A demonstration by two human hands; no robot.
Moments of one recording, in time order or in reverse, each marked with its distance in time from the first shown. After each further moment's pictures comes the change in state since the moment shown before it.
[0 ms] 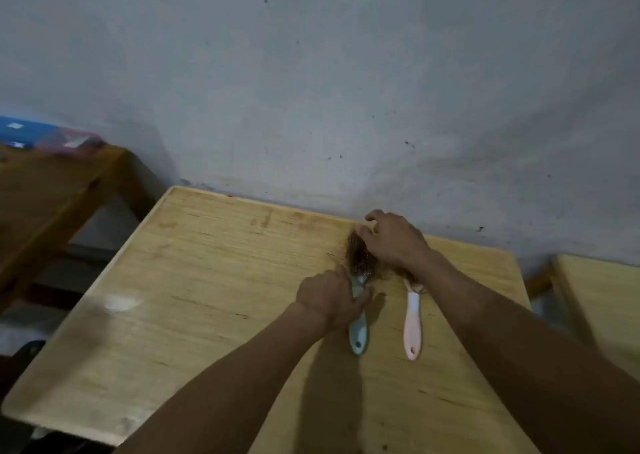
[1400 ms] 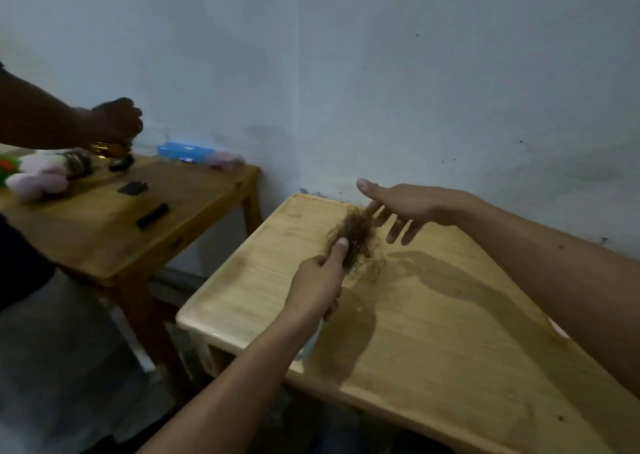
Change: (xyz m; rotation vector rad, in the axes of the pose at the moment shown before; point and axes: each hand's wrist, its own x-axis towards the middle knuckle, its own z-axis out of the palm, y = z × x) left_hand -0.160 -0.175 0.005 -1.202 0.471 -0.272; right_hand -0.083 -0.201 0.035 0.209 -0.261 -0.233
